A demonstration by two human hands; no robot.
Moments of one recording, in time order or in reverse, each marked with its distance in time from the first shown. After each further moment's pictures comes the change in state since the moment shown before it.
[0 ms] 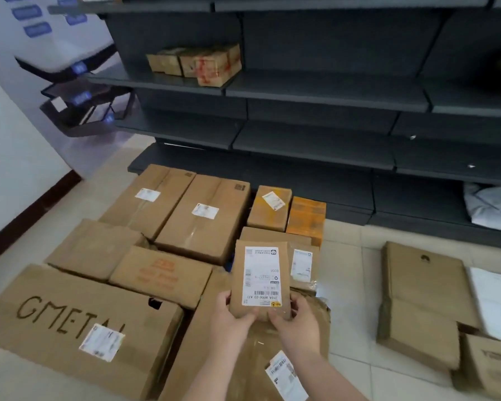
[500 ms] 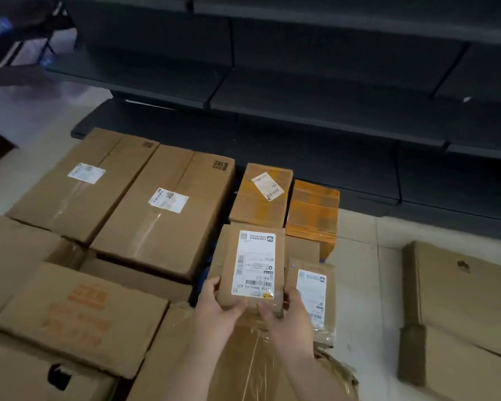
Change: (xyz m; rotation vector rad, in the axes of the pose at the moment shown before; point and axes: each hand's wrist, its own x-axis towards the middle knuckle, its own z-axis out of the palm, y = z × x) left_hand 0.289 -0.047 0.124 0.086 -0.053 -0.025; right_hand 0.298 0.049 0.077 -0.174 -0.021 0.044
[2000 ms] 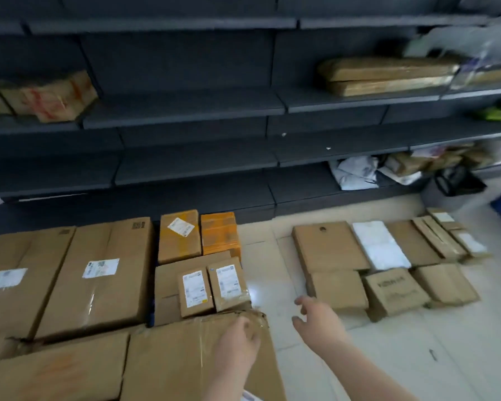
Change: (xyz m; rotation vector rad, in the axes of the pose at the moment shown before) left_hand -0.288 0.068 0.007 0.748 -0.496 0.323; right_hand -0.277 0.044 -0.218 -0.478 0.207 0.043
